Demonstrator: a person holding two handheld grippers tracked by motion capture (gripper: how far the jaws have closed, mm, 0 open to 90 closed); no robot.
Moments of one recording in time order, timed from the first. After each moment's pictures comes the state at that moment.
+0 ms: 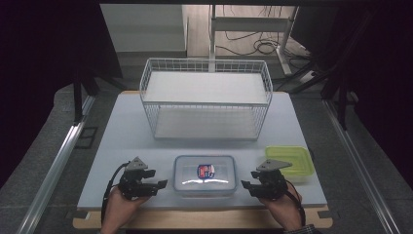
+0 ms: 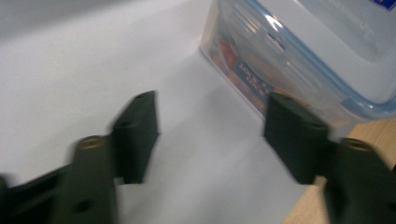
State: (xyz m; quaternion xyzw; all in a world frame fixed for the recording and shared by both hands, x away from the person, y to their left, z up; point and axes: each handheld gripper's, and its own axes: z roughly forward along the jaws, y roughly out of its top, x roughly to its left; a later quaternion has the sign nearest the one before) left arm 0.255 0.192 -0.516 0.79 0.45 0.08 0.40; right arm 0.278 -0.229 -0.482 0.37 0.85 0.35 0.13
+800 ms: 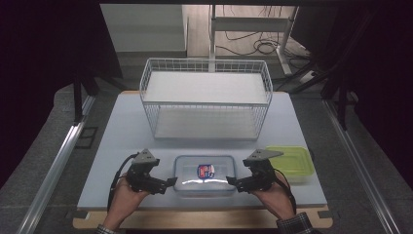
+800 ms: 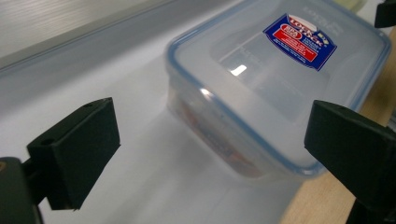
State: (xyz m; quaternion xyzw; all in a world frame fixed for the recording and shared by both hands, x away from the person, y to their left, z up) left arm 0.271 0.160 -0.487 0.82 0.39 0.07 0.42; right arm 0.303 -0.196 -0.475 0.34 0.84 0.41 0.08
